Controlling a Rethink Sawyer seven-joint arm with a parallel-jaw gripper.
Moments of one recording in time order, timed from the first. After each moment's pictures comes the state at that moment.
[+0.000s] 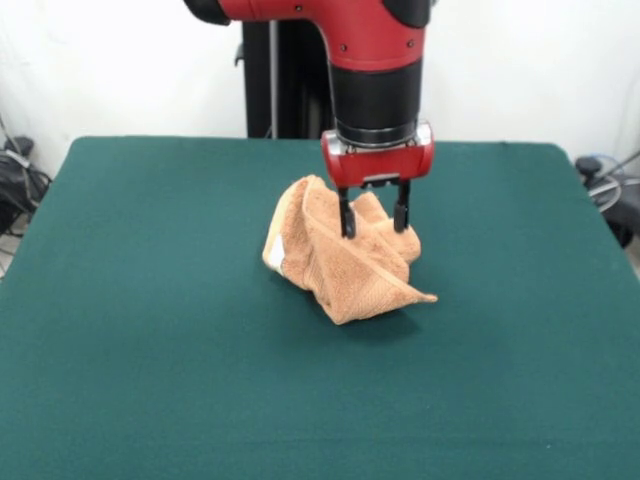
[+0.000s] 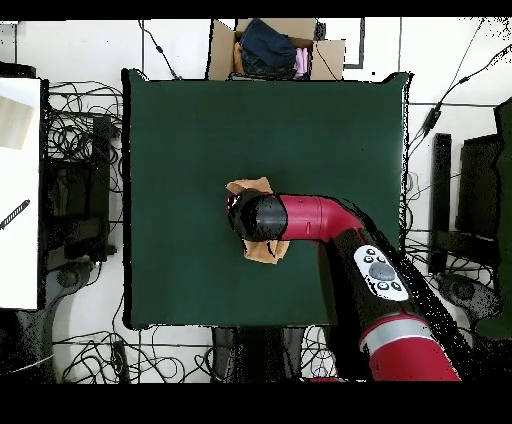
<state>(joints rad) -0.46 -0.63 0.30 1.78 -0.27 0.43 1.57</state>
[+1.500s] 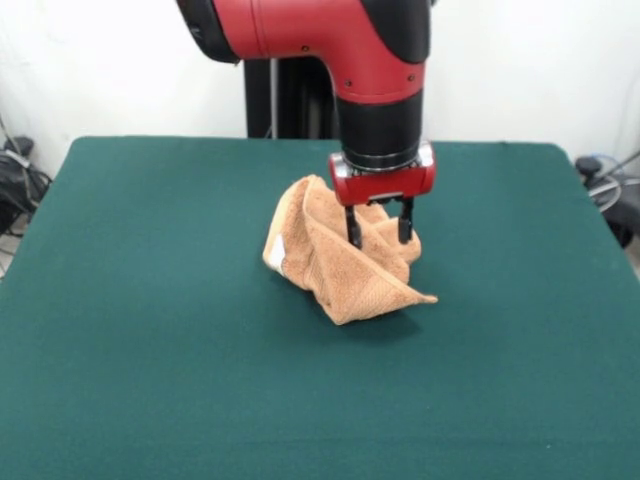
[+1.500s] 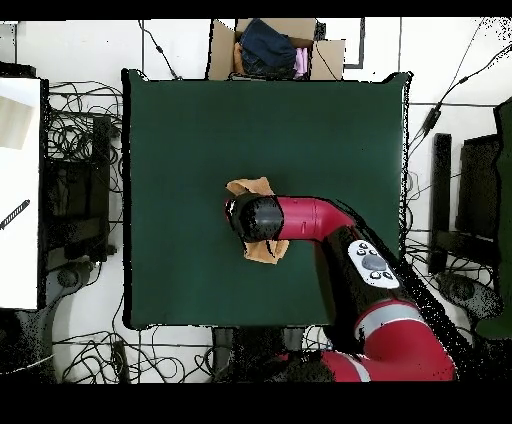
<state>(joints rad) -0.45 -0.57 0.30 1.77 -0.28 0.43 1.57</state>
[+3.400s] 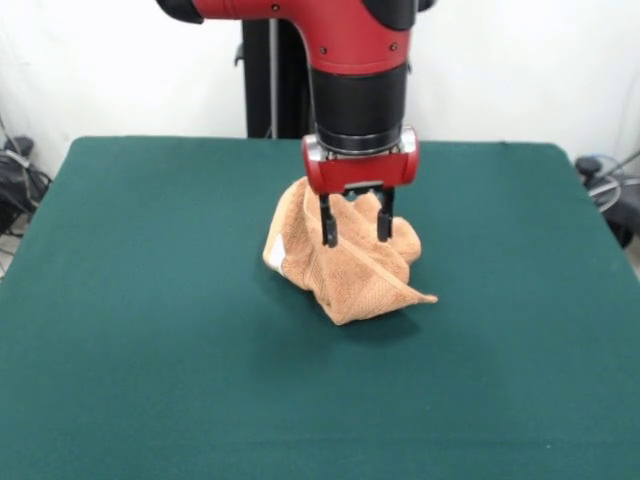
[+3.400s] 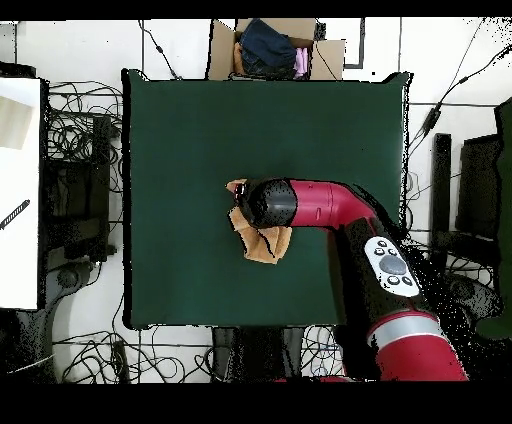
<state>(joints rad) -0.47 -0.63 0.31 1.70 -0.28 0.52 1.57</state>
